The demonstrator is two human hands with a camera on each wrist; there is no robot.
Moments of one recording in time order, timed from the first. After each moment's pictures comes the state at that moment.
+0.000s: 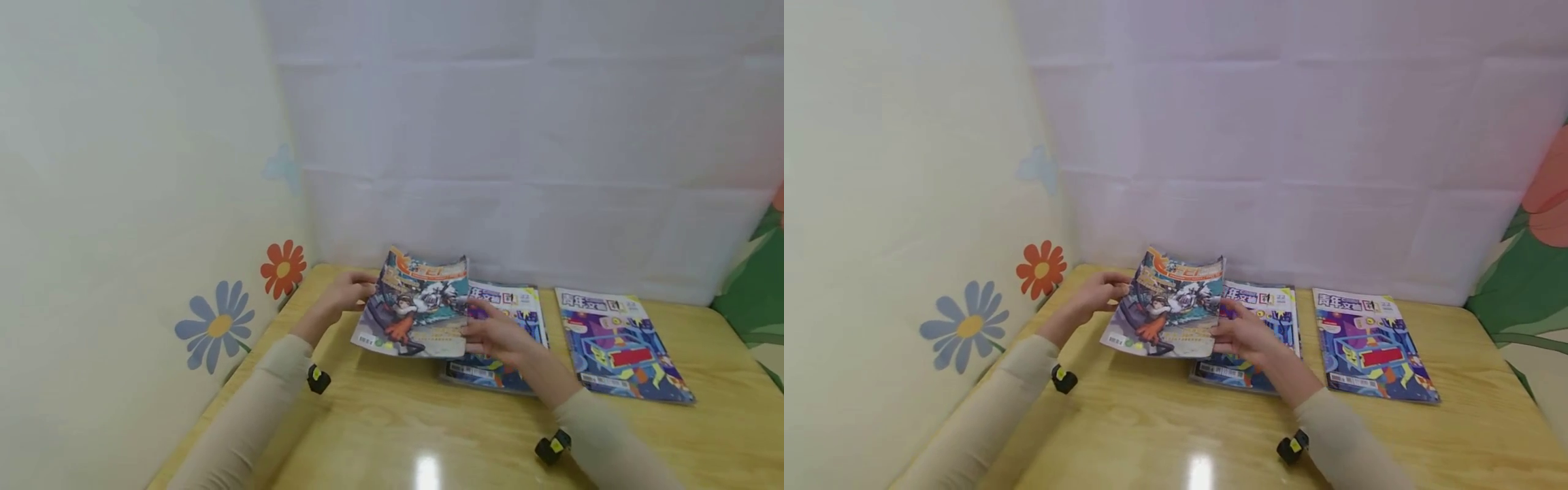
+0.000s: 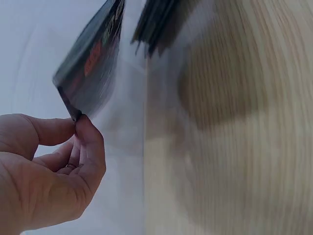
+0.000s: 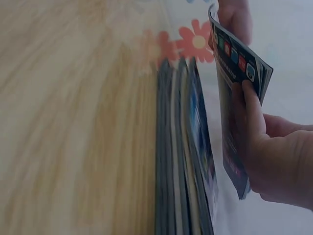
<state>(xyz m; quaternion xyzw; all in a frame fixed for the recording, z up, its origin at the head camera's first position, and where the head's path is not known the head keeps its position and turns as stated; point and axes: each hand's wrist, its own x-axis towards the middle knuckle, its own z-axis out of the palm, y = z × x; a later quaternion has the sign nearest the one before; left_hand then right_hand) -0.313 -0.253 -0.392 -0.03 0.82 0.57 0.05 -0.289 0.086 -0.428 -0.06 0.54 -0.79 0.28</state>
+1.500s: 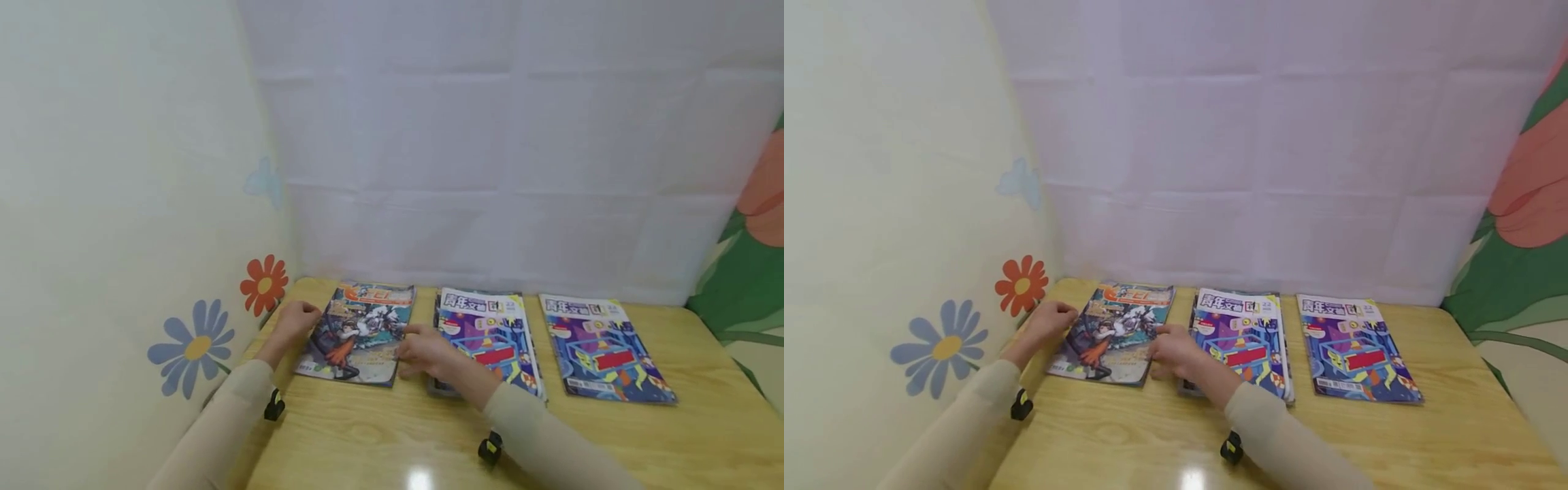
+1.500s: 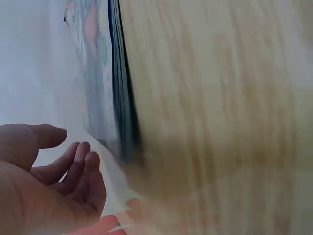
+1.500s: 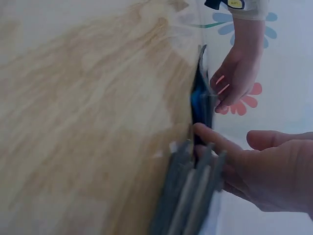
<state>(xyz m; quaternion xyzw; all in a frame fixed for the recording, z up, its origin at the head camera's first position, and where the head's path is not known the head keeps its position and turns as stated) -0.324 -0.332 -0.445 -0.10 0.92 0.37 -0.04 -0.284 -0.015 -0.439 -0.05 0.64 -0.72 0.27</state>
